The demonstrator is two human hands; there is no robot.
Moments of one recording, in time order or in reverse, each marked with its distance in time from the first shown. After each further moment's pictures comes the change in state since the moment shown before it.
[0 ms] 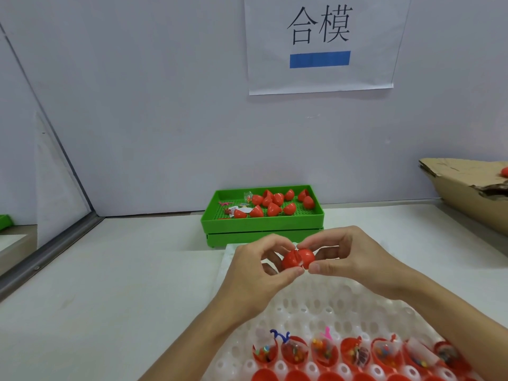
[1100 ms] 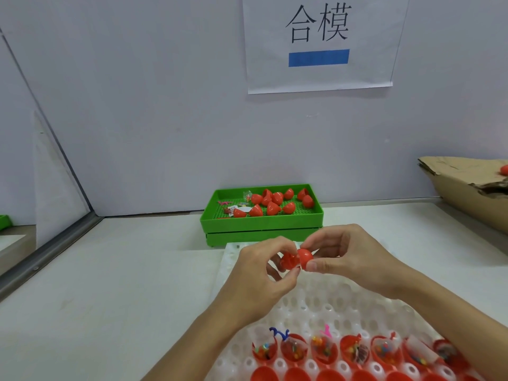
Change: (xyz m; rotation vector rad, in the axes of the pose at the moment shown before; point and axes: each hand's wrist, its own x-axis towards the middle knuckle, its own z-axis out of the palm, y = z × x) left_hand -0.002 -0.002 0.003 0.124 -0.035 0.171; right_hand 0.002 0.002 0.003 0.039 0.055 0.027
